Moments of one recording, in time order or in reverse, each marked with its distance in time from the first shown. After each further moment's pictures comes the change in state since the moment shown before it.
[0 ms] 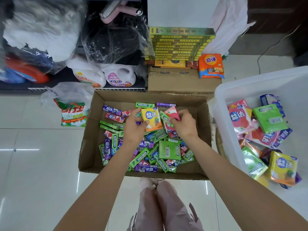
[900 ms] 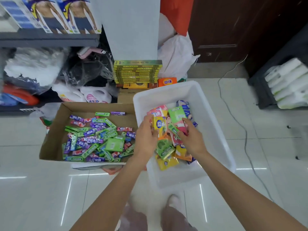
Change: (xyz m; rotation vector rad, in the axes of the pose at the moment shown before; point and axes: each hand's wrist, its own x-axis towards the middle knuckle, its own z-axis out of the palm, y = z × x) left_hand -0.201 0.101 0.198 0.311 -0.009 0.384; right_hand -0.108 0.110 -0.262 -0.063 0.084 -0.255
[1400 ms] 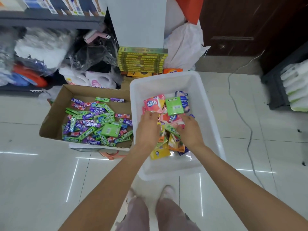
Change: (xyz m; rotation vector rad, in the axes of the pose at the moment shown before) left_hand -0.013 0.009 0.044 0.479 -0.007 0.065; right_hand 0.014 0.033 -0.013 -0.240 -0.085 -0.087
